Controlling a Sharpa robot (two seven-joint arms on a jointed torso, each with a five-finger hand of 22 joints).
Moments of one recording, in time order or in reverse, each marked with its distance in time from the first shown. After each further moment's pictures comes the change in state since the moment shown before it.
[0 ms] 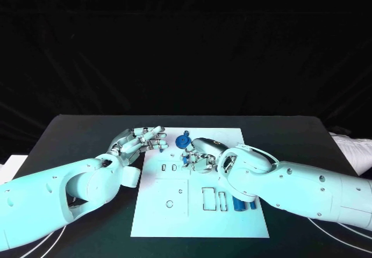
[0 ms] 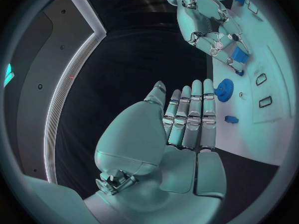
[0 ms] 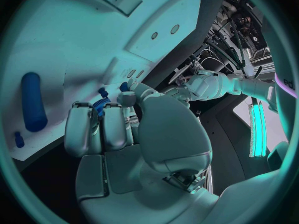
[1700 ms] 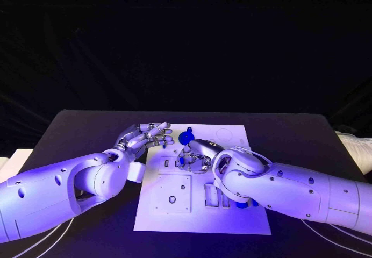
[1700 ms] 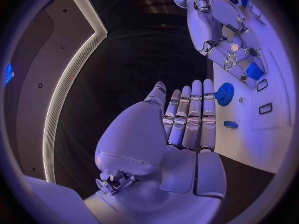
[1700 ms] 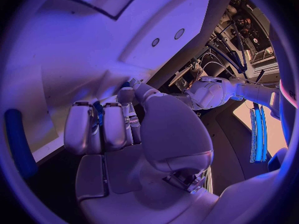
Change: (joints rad) left arm 0.000 0.019 0.000 -0.007 0.002 0.008 -0.002; left_hand 0.004 0.004 0.000 0.000 0.000 0.000 0.000 0.000 0.000 0.000 0.000 0.000 -0.001 0.000 0.000 0.000 -0.001 0.000 0.000 0.000 0.000 -0.002; right arm -0.032 0.064 -0.001 -0.054 -0.030 -0.011 -0.008; right_hand -0.039 -0.029 0.013 -0.007 -0.006 -0.013 0.013 -0.012 -0.002 -0.038 0.005 -0.071 -0.062 0.004 0.004 -0.015 -0.011 0.000 -0.014 0.007 -0.017 -0.032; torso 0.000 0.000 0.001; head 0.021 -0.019
